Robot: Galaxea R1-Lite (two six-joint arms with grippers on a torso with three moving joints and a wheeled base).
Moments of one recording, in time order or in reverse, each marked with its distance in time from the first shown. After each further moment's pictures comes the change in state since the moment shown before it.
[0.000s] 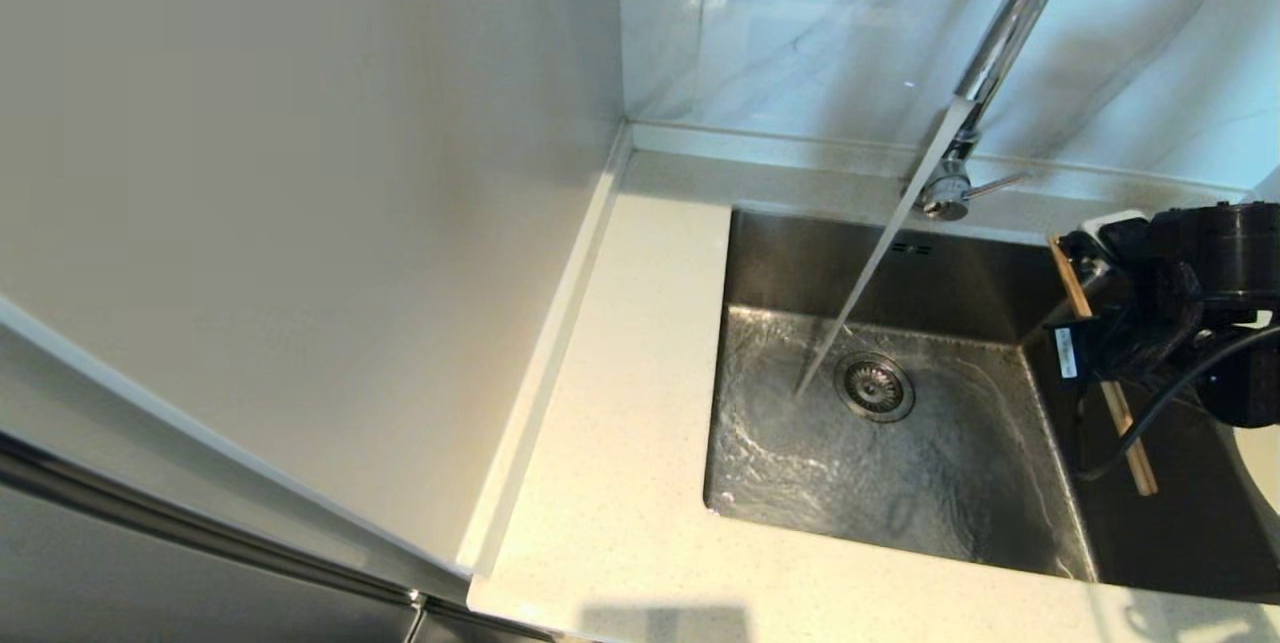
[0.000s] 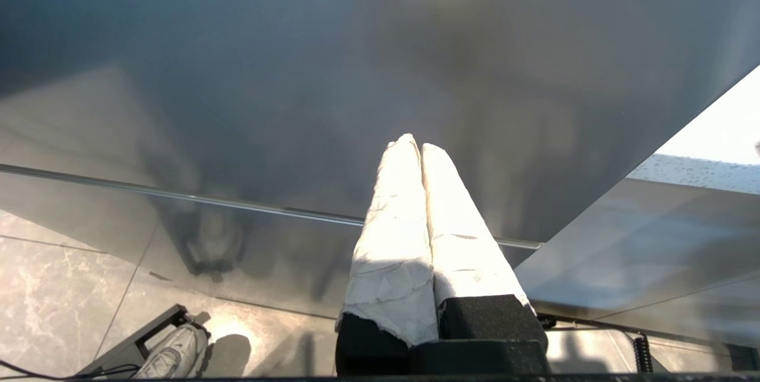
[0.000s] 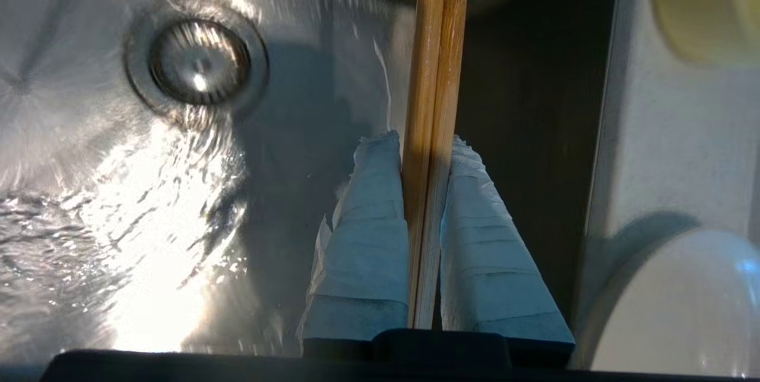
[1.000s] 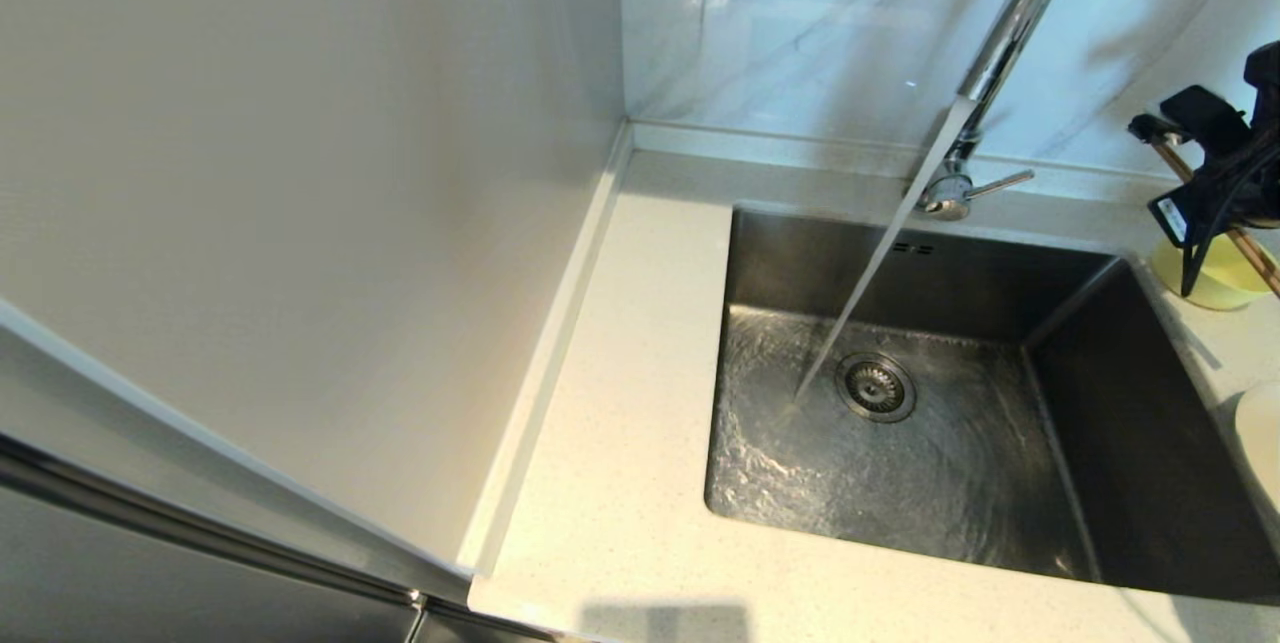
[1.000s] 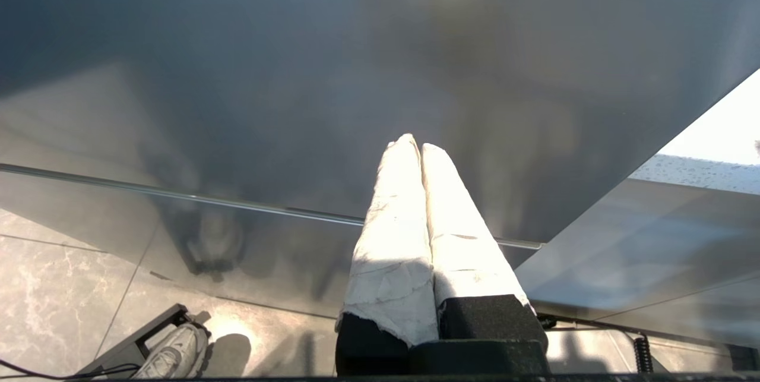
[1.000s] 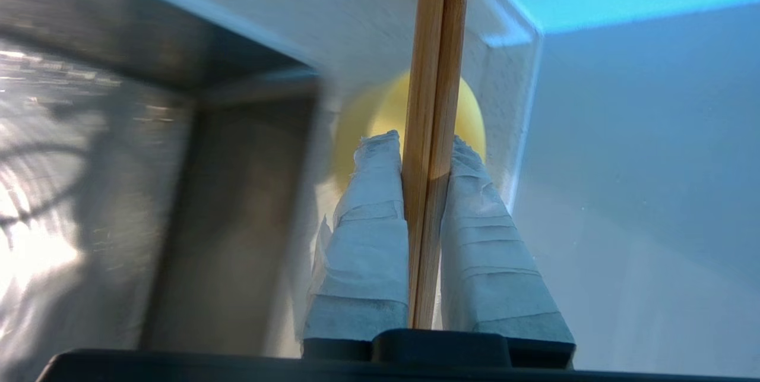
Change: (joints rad) left arm 0.000 0.000 0.000 0.000 0.000 -0.001; right arm -0.307 0.294 -0.813 0.363 0.040 -0.452
